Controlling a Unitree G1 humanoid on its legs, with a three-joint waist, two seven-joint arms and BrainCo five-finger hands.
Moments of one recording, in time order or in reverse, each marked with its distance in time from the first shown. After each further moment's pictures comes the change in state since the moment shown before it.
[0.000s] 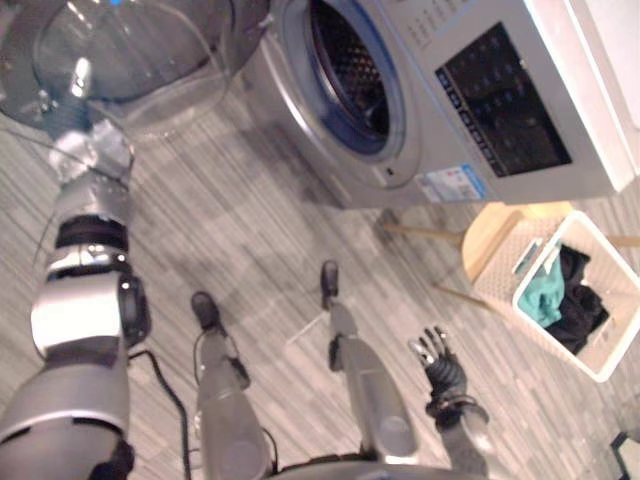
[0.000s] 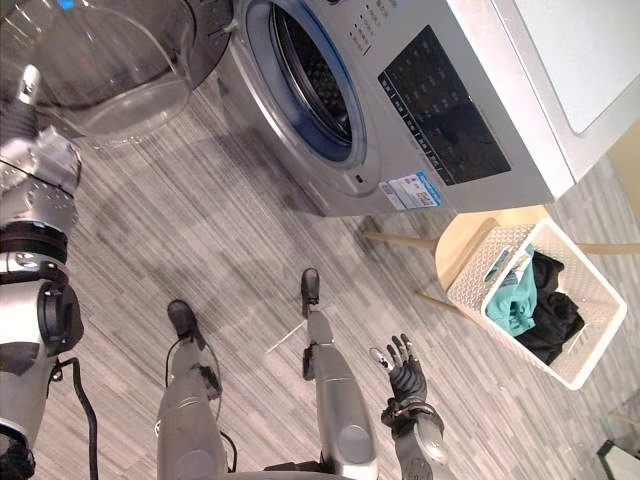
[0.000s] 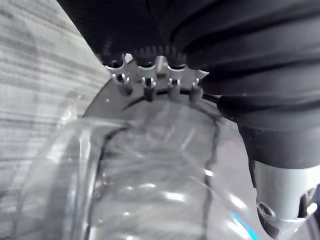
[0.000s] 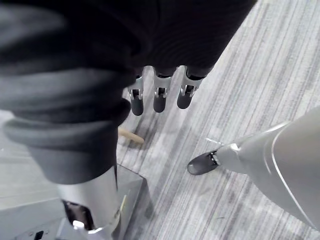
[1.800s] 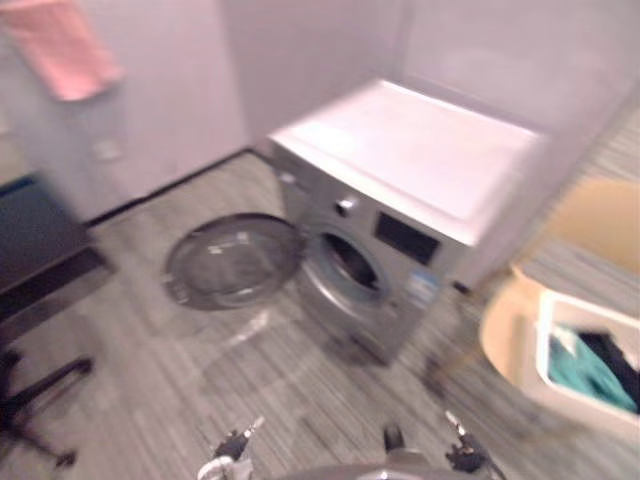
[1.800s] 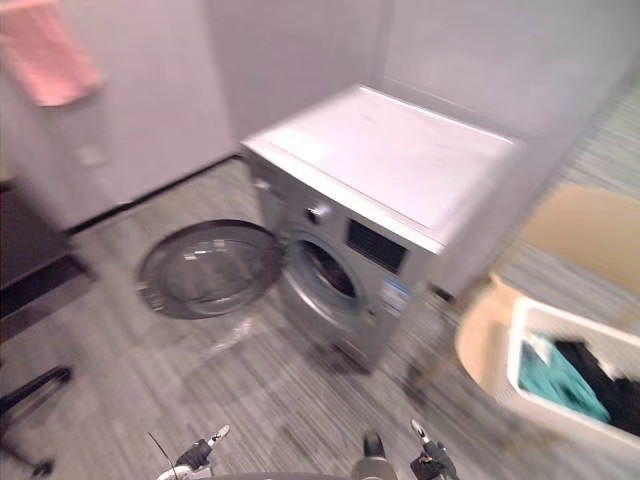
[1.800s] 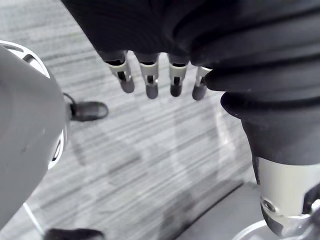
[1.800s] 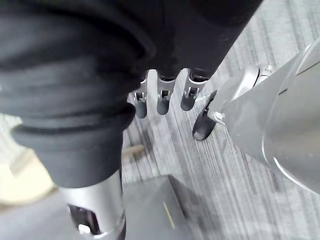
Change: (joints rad) left arm 1.220 -0.603 0.076 0.062 0.517 0.056 -0.287; right arm -0.239 0.028 -0.463 0.767 0.065 0.061 -0.027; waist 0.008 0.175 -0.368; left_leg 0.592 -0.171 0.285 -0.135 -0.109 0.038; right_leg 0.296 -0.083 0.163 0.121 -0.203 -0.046
